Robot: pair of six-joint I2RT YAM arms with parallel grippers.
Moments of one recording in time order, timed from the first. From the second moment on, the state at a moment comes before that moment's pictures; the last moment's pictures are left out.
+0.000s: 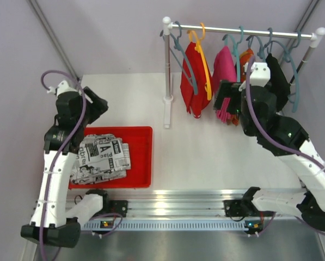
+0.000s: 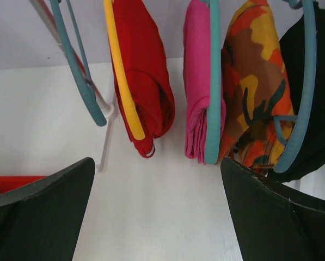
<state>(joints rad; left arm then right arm) 0.02 0.97 1.25 -0.72 -0.12 -0.66 0.84 1.06 1.52 -0.77 0.76 0.33</state>
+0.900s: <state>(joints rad) -0.99 1.55 1.98 -0.72 -0.50 -0.48 0.49 1.32 1.86 -0.78 0.38 0.18</state>
